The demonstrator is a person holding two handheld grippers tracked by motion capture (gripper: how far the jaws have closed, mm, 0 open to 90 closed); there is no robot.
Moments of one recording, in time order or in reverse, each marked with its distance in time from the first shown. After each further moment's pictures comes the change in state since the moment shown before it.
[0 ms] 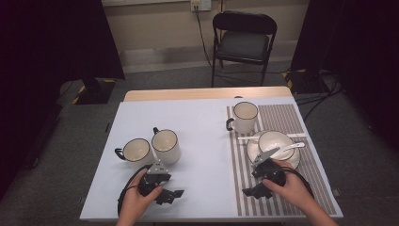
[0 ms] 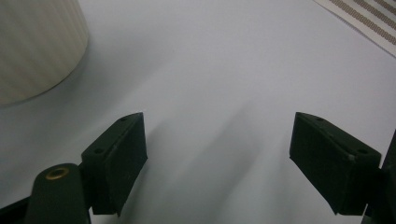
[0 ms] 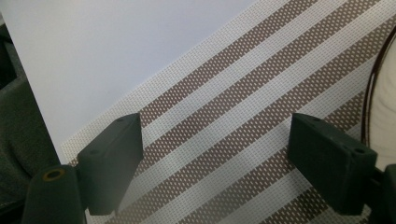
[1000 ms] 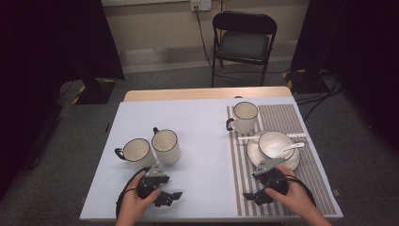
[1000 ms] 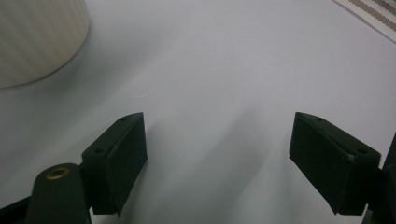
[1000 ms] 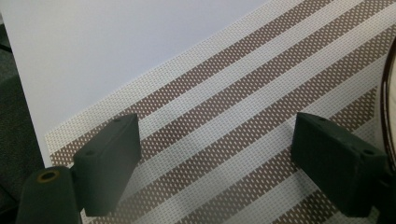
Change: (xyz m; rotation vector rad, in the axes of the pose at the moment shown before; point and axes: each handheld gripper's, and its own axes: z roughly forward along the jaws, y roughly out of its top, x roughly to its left) left arm 0.000 -0.009 -0.002 0.001 0.009 0.015; right arm 0.007 -0.023 0.006 -0.124 -0.043 -0.087
